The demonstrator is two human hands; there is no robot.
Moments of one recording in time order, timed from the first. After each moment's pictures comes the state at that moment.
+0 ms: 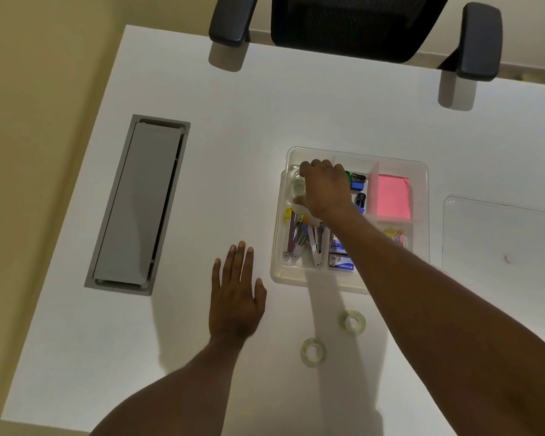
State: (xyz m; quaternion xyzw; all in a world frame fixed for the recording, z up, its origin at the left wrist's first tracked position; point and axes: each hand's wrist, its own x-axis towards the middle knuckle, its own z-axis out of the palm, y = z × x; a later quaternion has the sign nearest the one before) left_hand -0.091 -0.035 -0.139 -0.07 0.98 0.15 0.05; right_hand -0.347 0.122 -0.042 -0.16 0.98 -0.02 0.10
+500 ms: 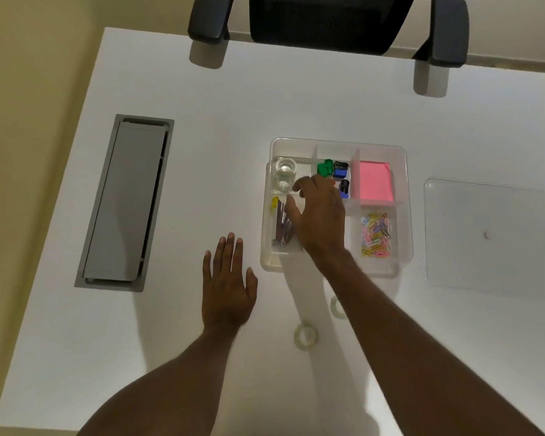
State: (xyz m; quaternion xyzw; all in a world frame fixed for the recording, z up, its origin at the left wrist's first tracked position) left_hand -0.090 -0.035 -0.142 -0.07 0.99 0.14 0.03; right_hand -0.245 0.133 -0.014 -0.04 0.96 -0.26 -0.06
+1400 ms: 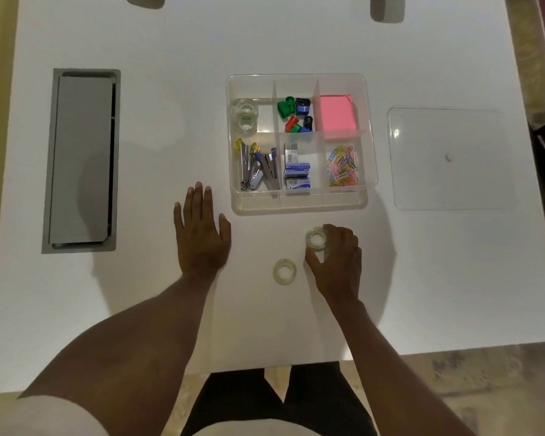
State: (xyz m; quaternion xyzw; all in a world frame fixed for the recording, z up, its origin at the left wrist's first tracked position) left_hand -0.089 -0.034 -0.128 -0.07 0.98 0.16 0.00; right_hand -0.038 0.232 -0.073 0.14 0.96 -0.24 0.03
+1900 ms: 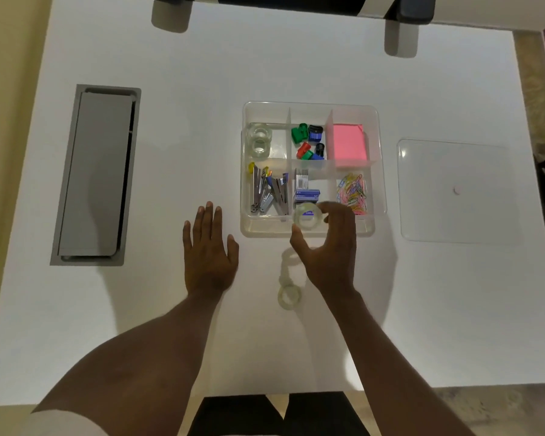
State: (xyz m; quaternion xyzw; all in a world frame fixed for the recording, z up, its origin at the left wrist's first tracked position) left_hand -0.091 -0.036 -0.134 -0.06 0.99 0.15 0.00; right_hand -0.118 0.194 -0.029 0.02 0.92 -0.38 -0.13
